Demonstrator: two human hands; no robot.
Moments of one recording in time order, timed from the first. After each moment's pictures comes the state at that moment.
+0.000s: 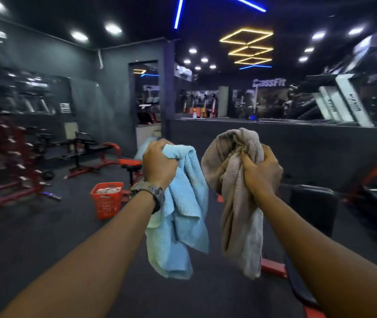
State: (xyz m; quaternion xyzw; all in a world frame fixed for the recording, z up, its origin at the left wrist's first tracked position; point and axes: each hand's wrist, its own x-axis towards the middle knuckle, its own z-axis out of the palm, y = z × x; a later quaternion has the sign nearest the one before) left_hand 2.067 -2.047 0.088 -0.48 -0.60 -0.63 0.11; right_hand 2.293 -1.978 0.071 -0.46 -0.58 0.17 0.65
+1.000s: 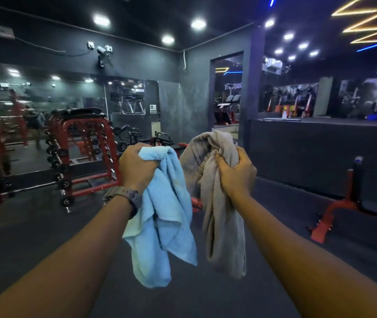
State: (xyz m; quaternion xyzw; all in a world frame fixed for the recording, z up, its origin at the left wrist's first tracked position) left_hand 1.692 -1.779 0.082 -0.31 -0.71 -0.60 0.21; right_hand 1.868 -1.622 0.063 -0.27 -0.69 0.34 0.58
